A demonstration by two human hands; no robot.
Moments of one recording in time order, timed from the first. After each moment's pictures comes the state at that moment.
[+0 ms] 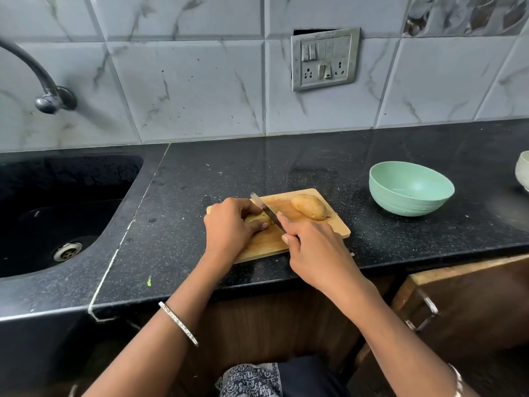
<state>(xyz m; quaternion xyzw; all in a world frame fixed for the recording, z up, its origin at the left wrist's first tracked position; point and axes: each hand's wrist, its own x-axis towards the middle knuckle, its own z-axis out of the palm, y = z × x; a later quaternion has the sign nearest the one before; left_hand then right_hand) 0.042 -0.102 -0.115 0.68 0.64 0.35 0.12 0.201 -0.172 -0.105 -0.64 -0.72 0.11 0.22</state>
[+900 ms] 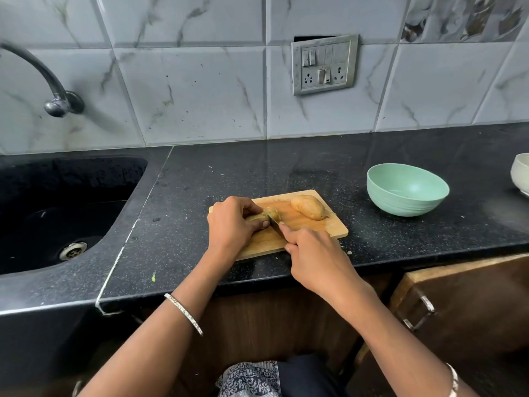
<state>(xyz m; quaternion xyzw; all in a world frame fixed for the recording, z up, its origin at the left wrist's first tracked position) 0.044 -0.104 -0.114 0.68 0.63 0.37 0.12 0.203 -0.180 -0.114 -0.66 -0.72 0.13 0.18</state>
